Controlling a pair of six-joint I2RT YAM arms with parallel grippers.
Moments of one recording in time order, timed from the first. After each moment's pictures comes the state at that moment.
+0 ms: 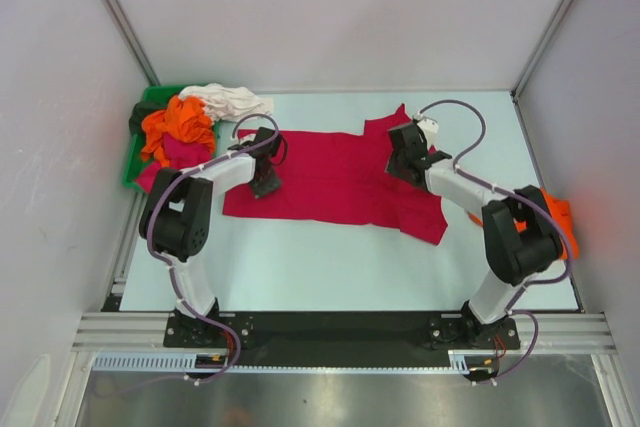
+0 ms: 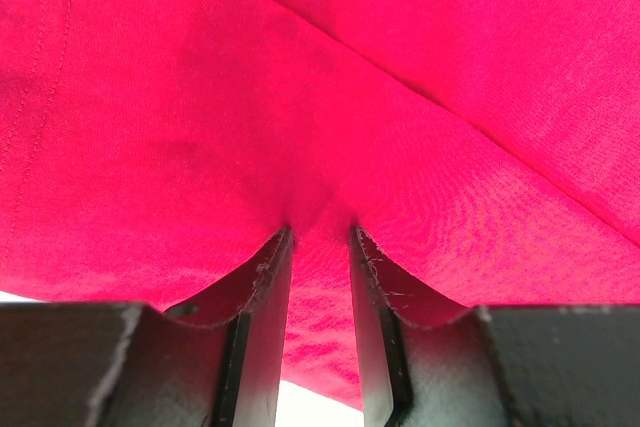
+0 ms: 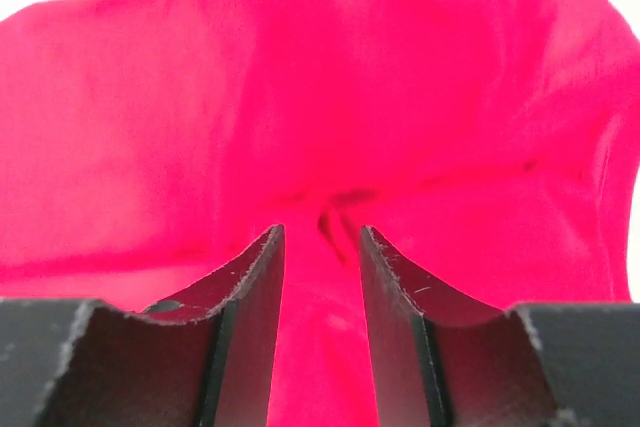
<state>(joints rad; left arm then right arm) -0.35 1.87 1.20 -0.53 -0.28 -0.79 0.42 1.74 1.17 -0.26 0.37 0.68</state>
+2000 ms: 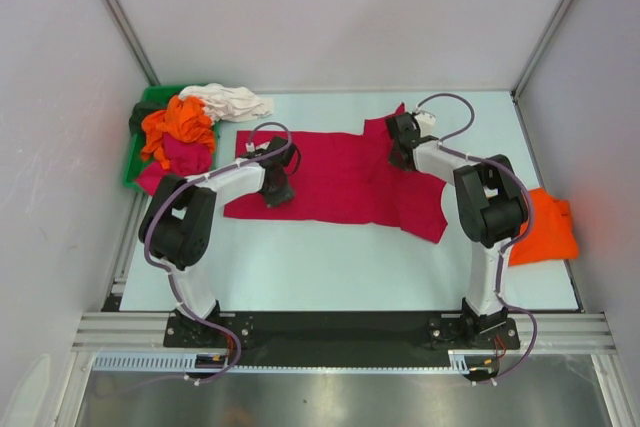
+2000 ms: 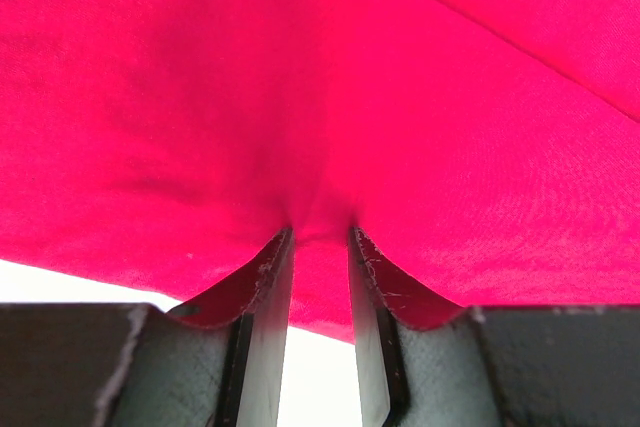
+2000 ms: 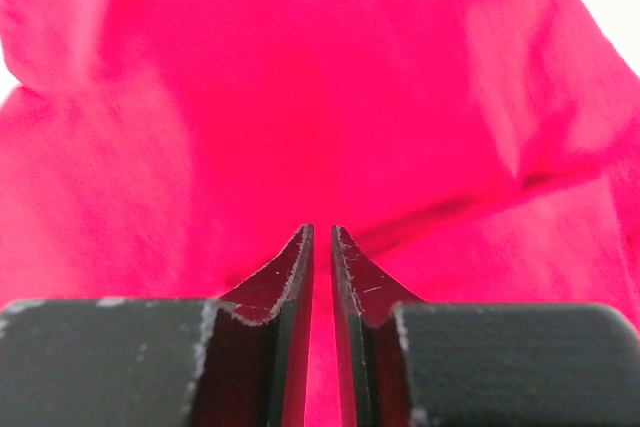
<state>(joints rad) -0.46 1.82 1.15 -0.54 -0.21 -0.81 0.37 1.98 1.32 -0.26 0.40 0.70</state>
